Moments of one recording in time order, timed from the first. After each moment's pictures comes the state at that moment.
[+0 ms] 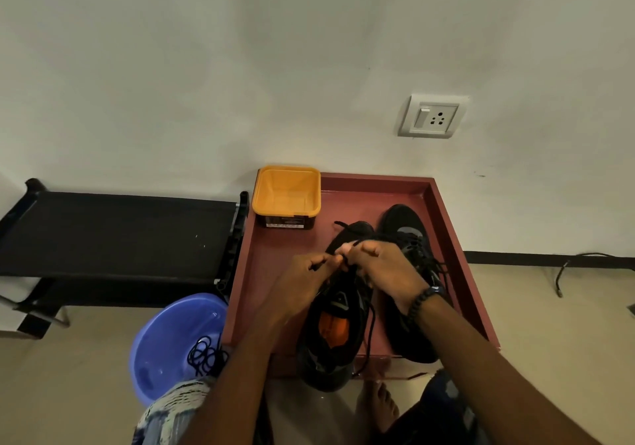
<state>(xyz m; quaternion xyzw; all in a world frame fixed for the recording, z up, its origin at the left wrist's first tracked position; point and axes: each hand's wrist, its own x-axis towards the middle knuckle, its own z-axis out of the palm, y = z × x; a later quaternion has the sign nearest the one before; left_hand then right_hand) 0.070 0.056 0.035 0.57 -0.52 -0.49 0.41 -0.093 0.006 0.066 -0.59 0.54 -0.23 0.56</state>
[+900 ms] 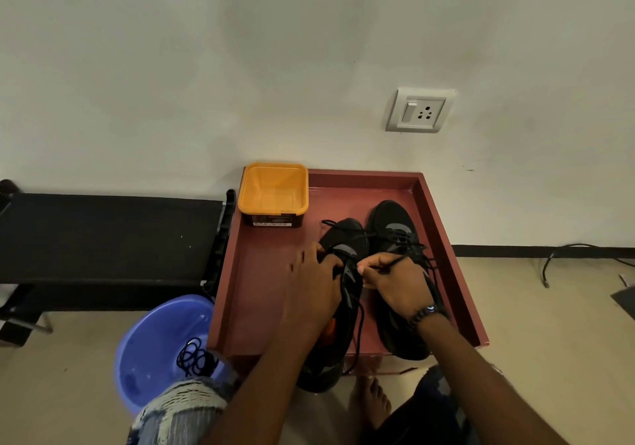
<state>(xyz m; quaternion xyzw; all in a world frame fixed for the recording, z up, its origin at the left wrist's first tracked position) 0.025 0.049 0.009 0.71 -0.66 -0.15 0.20 -0.136 0.008 0.028 -0.63 0.62 -0.24 0.39</state>
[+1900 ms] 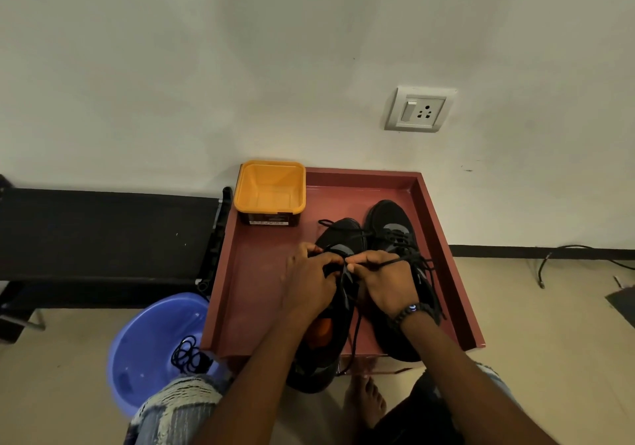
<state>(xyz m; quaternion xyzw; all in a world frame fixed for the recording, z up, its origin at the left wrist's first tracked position) 0.027 0.033 0.004 0.72 -0.58 -0.29 0.23 -0.123 0.000 0.012 -0.64 0.60 -0.29 0.38</state>
